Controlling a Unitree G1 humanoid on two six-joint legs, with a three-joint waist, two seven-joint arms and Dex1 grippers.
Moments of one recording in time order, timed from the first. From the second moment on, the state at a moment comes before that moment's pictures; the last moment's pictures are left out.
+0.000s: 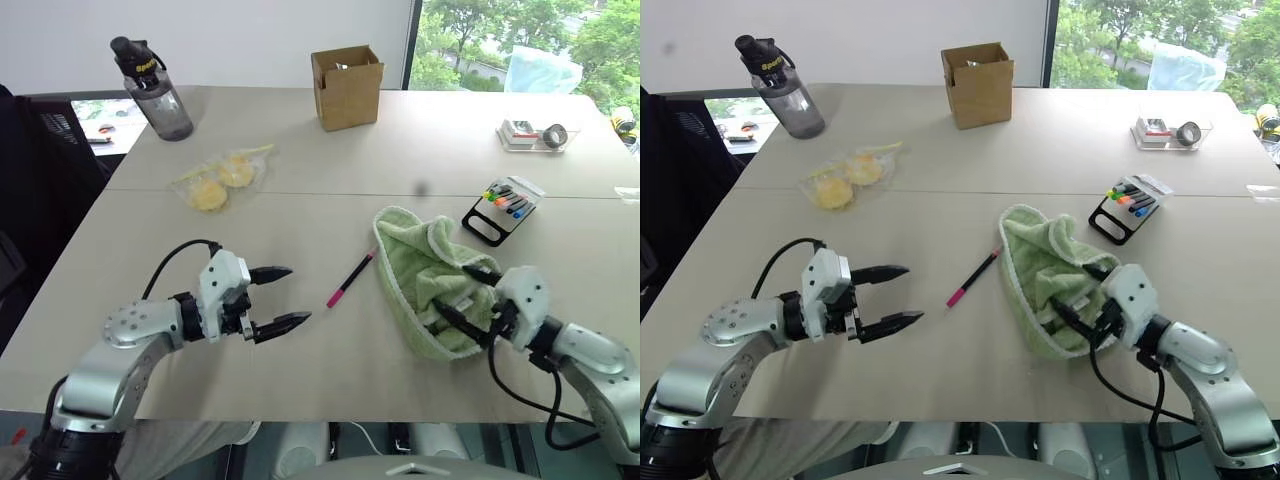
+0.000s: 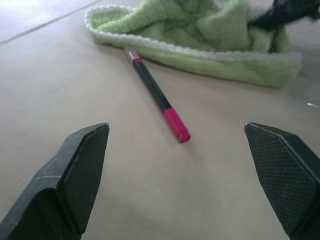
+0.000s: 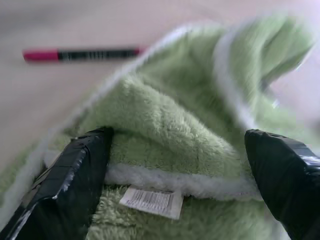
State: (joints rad) left arm 0.03 0.79 0.14 -0.38 -0.56 0.40 -1.03; right arm 0.19 -0.61 -0.01 -0.44 0.30 0.33 0.63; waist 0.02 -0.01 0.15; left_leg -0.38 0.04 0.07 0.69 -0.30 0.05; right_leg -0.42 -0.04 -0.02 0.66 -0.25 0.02
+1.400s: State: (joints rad) left arm -0.19 0.70 0.07 -0.42 -0.63 0.45 -1.00; right arm -0.04 -0.80 -0.86 -0.14 1.45 0.47 0.21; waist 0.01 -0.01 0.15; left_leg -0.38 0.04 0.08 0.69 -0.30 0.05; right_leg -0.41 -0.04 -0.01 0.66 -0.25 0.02
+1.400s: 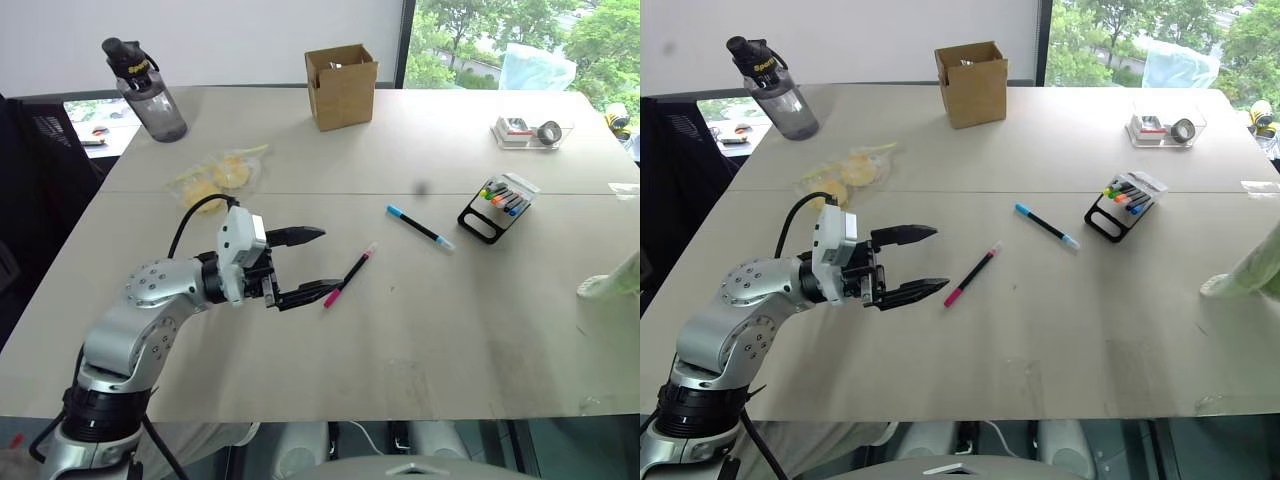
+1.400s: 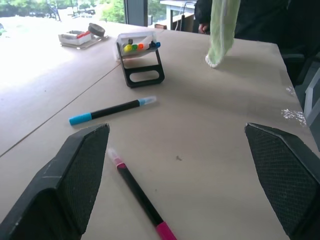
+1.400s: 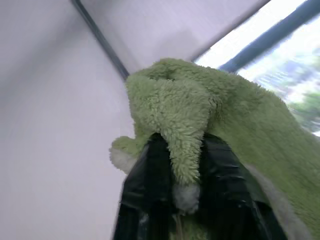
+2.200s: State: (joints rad) left arm -0.14 0.58 -0.09 -0.39 -0.40 0.44 -0.79; right arm 0.36 -0.73 -0.74 -0.54 1.12 0.58 0.71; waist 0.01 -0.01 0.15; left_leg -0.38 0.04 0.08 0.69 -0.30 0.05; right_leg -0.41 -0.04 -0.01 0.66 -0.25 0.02
